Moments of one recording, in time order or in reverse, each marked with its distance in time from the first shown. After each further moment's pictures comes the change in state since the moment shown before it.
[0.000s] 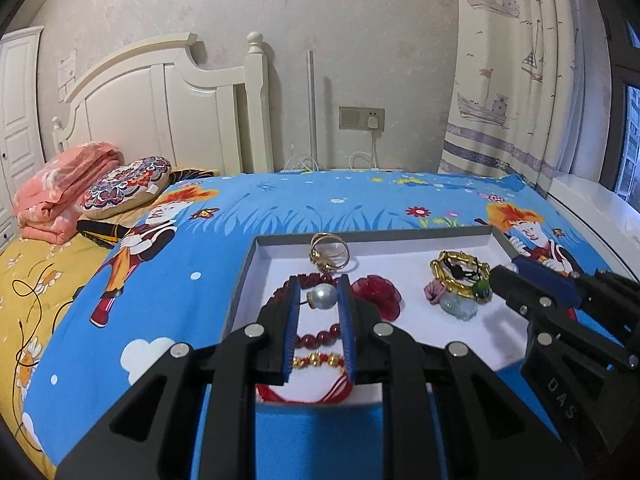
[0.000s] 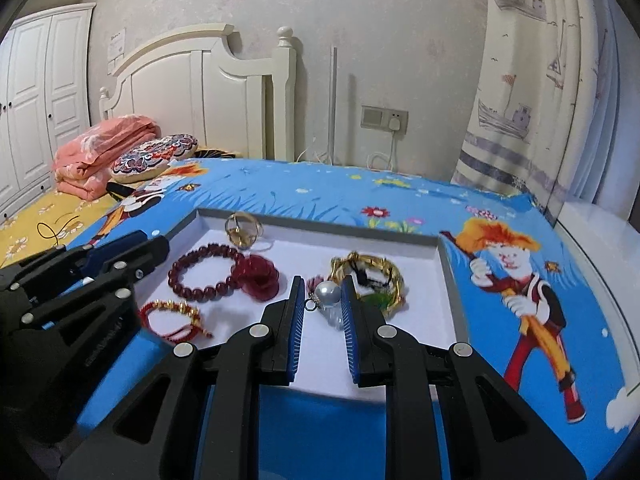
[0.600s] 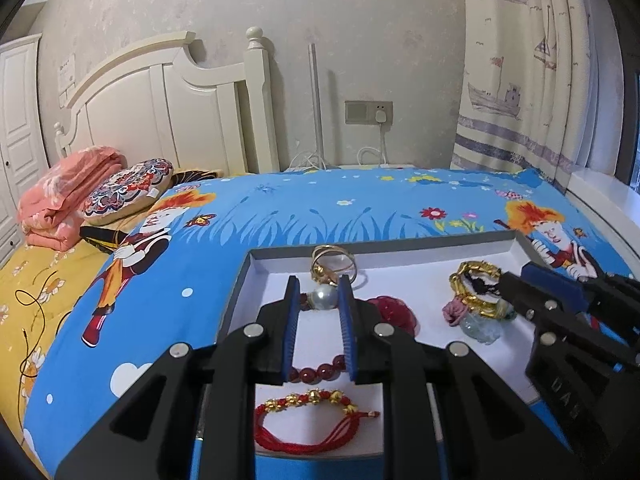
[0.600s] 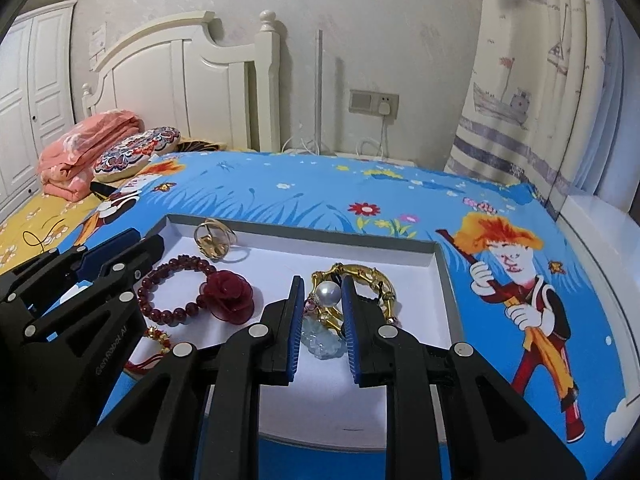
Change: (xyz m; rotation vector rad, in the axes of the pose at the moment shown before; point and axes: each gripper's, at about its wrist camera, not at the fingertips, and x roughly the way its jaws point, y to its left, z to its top) left arm 0.035 -0.006 0.010 0.027 0.014 0.046; right arm 0.036 -0.012 0.015 0.038 0.075 -0.030
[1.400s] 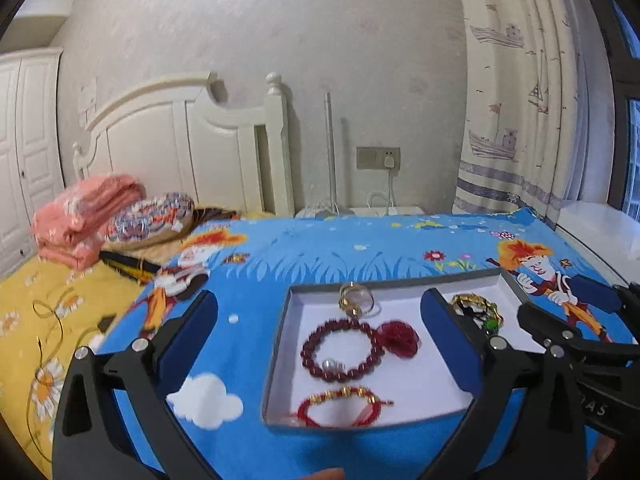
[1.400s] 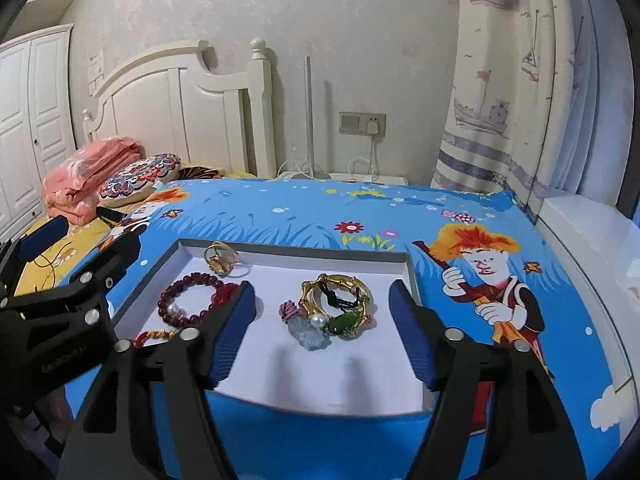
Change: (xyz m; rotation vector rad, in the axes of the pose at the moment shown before) left arm -0.077 0.025 0.005 -0.038 -0.133 0.017; right arm -0.057 -0.017 -0.005 0.040 -0.090 -0.007
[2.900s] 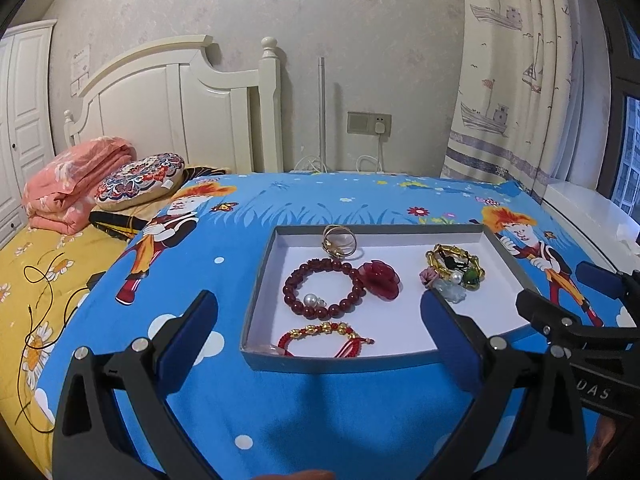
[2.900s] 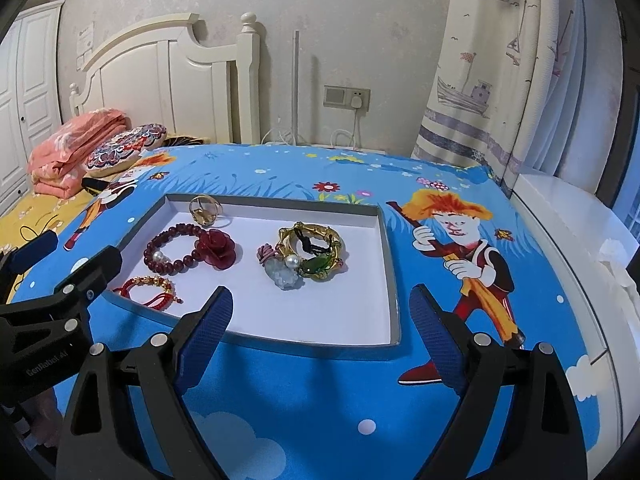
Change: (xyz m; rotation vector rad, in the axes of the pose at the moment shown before) left arm -0.010 -0.004 -0.030 -0.023 0.109 -0.044; right arm -0.014 -0.005 -0.022 -0.023 0.104 -0.060
